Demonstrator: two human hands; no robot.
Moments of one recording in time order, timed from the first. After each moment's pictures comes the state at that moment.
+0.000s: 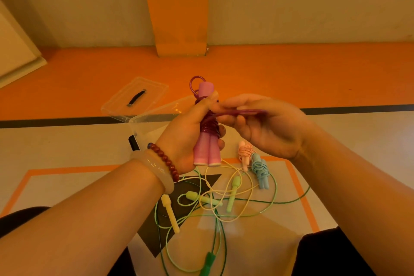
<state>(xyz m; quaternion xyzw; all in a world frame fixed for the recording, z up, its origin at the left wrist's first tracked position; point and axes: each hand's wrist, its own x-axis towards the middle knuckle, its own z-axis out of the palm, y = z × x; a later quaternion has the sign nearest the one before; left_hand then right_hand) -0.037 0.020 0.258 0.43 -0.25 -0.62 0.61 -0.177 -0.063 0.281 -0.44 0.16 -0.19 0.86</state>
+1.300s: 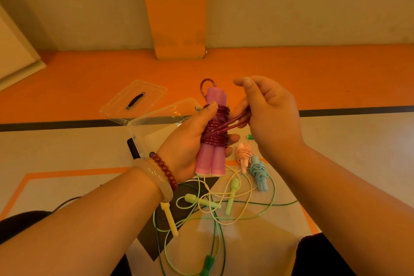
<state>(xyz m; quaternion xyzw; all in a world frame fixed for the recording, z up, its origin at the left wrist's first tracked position) -0.048 0.025 0.256 0.40 -0.26 -0.64 0.60 -0.161 -0.038 0.285 -0.65 0.35 -0.47 0.49</state>
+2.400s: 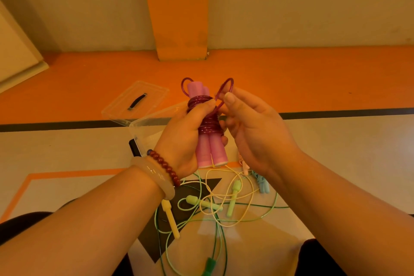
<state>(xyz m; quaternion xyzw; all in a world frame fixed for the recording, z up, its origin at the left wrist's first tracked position) -0.041 0.017 0.259 0.42 -0.21 -0.55 0.69 -0.148 -0.027 0.278 -0.45 0.25 -0.41 0.76</state>
